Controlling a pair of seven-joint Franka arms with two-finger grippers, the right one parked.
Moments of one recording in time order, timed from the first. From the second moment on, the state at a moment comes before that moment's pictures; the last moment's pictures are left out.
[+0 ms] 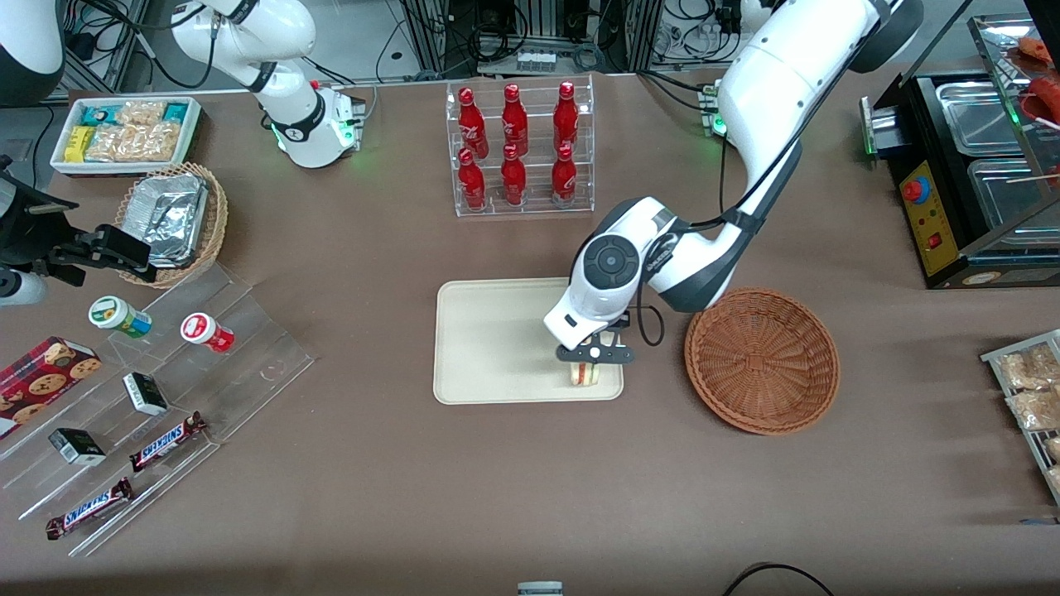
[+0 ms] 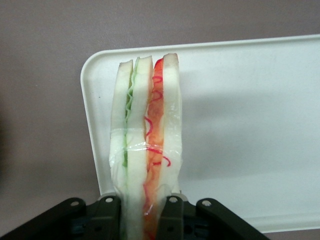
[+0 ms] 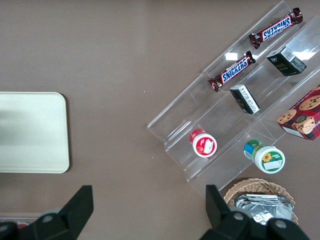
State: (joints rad) arm -0.33 0.67 -0.41 -1.58 0.21 2.13 -0.71
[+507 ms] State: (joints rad) arm -0.36 0.74 -0.41 -1.54 0.24 2.13 -0.71
